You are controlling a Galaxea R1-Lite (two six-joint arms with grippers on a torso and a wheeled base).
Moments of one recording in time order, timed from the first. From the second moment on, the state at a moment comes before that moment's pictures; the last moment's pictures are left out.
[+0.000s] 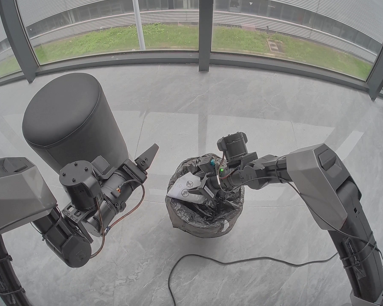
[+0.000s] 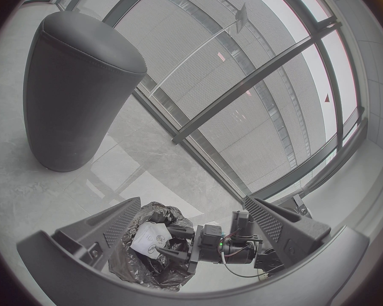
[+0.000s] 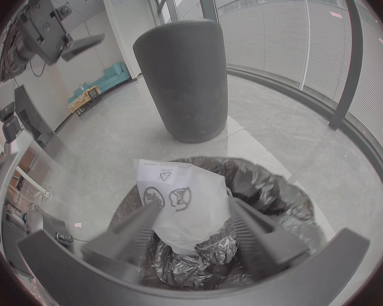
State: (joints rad) left arm -0.46 2.03 -0.57 -1.54 0.07 -0.76; right arm 0.50 2.63 -2.00 -0.01 0.38 -0.54
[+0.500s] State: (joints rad) left arm -0.45 2.01 -0.52 -1.54 0.07 -0.74; right arm 0.49 2.77 -2.00 -0.13 0.38 -0.55
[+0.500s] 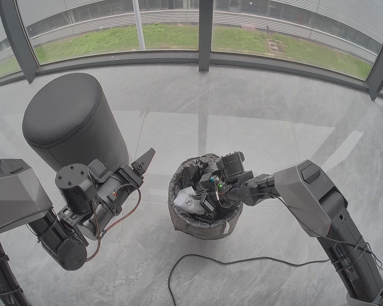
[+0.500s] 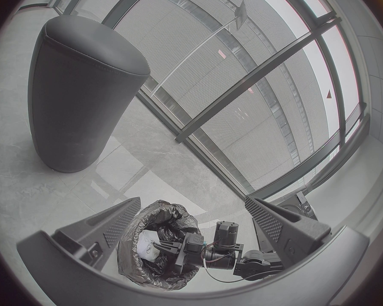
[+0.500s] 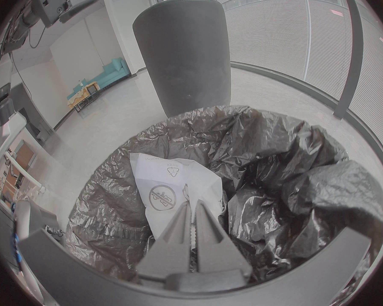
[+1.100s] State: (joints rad) left arm -0.45 2.01 -0.52 -1.54 0.07 -0.74; right arm 0.46 2.62 -2.00 -0.03 0.38 -0.57
